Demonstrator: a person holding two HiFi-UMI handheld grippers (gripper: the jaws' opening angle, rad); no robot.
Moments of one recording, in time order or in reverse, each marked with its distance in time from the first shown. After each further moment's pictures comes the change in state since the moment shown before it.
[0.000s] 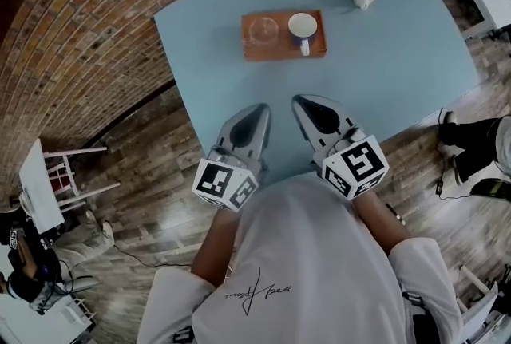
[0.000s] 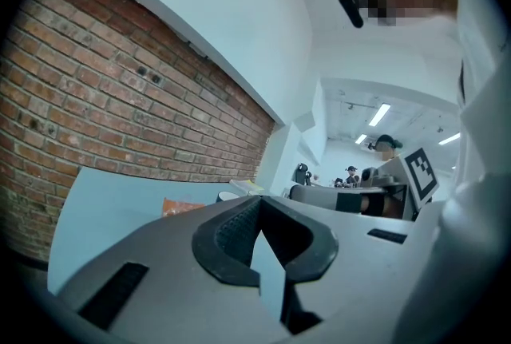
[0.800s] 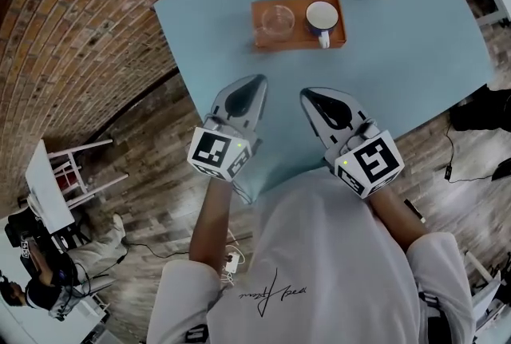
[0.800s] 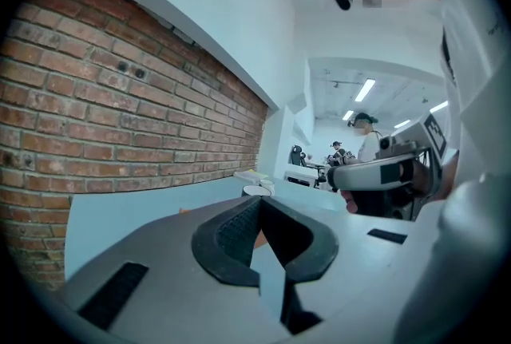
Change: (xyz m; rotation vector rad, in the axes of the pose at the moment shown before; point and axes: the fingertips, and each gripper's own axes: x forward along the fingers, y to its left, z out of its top) left arm 0.031 0.071 -0.005 0.171 0.099 -0.058; right arm 0.032 0.004 -0.006 -0.030 0.049 0.037
